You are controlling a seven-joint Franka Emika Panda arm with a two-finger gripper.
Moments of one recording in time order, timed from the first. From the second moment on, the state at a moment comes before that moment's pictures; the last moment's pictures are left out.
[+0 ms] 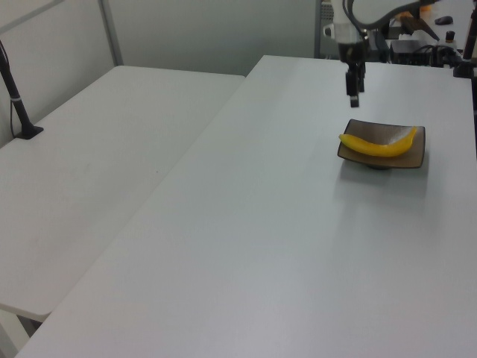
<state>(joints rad) -0.08 0.22 -0.02 -1.68 -0.04 1.79 -0.19</state>
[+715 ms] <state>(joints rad) 0.03 0.09 0.06 -1.65 0.01 1.79 -0.01</state>
